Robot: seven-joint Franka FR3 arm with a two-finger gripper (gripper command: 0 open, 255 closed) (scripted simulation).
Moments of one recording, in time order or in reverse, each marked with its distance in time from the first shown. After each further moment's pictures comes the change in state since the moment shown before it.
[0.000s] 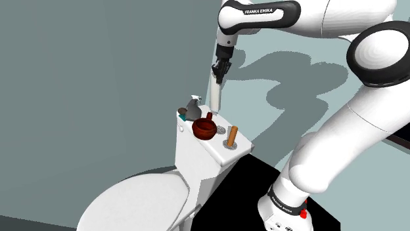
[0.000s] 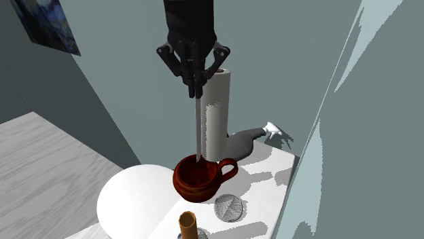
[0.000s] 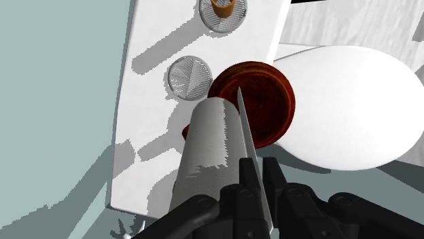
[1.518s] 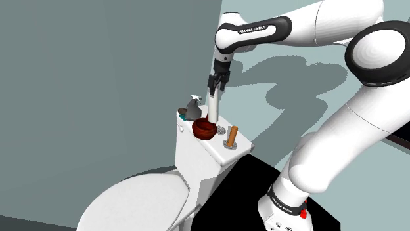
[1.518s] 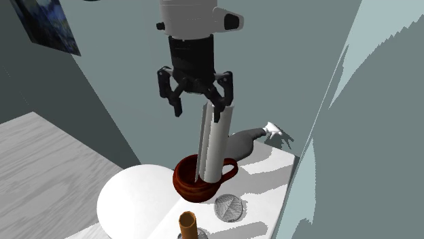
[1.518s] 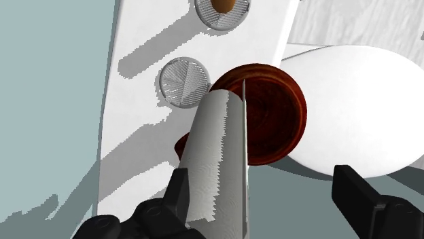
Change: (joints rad) arm -0.003 0.008 -0.007 -0.154 -0.003 0.163 0.003
